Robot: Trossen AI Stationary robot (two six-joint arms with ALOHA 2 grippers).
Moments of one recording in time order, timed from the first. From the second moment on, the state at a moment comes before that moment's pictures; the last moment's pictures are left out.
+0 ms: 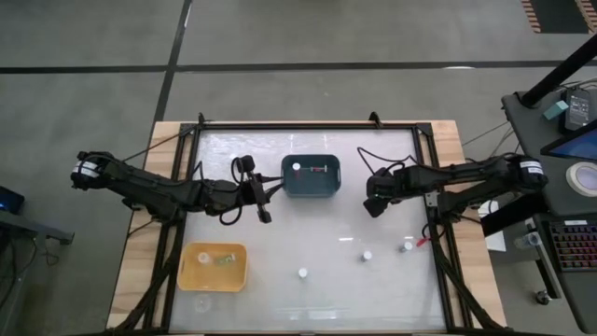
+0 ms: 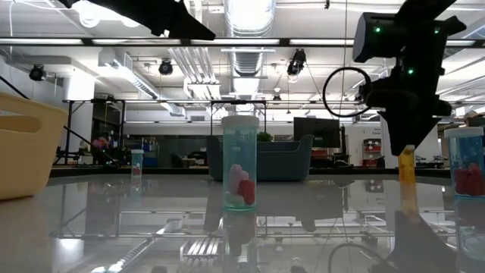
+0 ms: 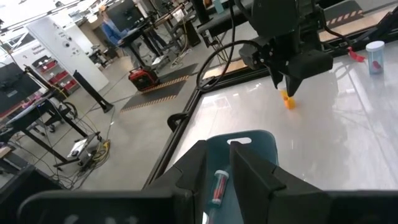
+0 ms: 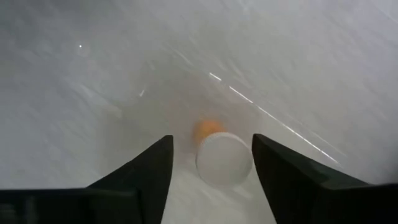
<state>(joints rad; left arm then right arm) -0.17 1.18 0.73 0.25 -0.64 0.35 -0.08 1.25 0.69 -0.86 0.19 0.84</state>
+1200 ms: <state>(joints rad) -0.18 0.96 0.62 0.24 -0.45 0.17 -0.06 1.25 1.00 -1.02 0.17 0.78</state>
